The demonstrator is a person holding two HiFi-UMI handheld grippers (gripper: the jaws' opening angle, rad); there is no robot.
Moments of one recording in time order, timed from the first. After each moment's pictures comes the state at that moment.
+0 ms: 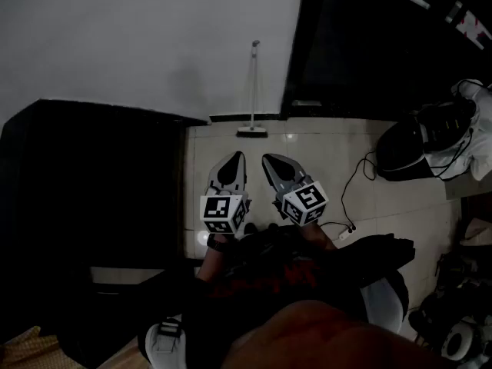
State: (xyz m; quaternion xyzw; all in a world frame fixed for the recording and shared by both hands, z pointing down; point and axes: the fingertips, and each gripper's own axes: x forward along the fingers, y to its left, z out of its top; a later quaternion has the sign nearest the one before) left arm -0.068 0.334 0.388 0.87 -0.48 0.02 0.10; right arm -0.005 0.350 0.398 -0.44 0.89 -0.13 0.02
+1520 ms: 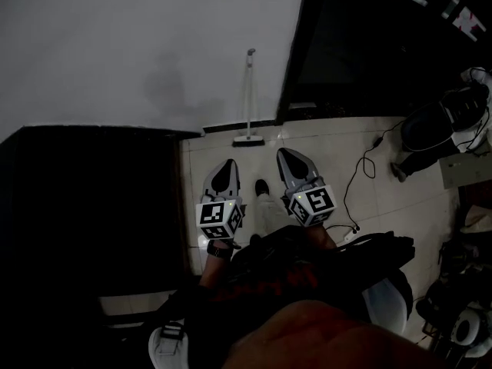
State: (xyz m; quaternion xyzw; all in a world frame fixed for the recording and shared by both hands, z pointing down) left arm -0.111 0.214 0.442 0.86 -0.48 0.01 0.16; right arm 0.017 0.226 0.411 -0.55 0.83 -0.09 0.02
